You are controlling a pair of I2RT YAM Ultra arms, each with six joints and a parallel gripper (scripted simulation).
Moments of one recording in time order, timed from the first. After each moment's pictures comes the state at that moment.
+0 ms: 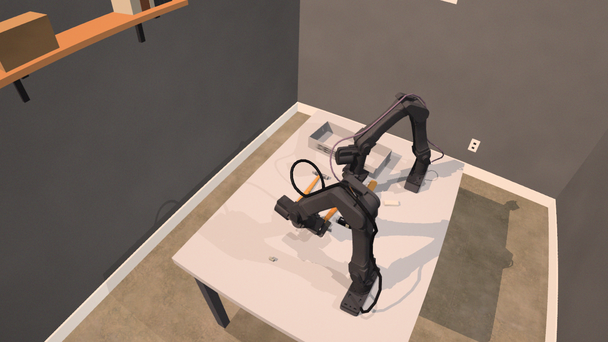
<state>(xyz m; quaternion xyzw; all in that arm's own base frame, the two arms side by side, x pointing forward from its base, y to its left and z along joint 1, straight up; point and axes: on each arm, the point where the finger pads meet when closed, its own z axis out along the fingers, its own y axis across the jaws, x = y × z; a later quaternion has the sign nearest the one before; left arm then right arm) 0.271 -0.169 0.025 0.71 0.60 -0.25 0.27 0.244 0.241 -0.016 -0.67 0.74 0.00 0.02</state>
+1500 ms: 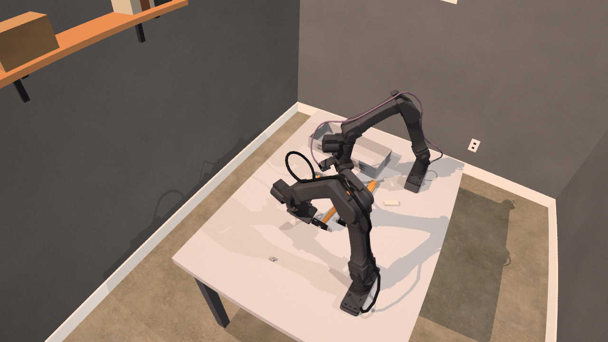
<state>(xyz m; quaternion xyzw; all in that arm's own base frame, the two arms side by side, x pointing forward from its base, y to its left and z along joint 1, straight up) 0.316 -0.171 0.027 0.70 0.66 -0.19 0.19 0.313 0.235 0.018 -0.41 0.91 -0.03 0.03</state>
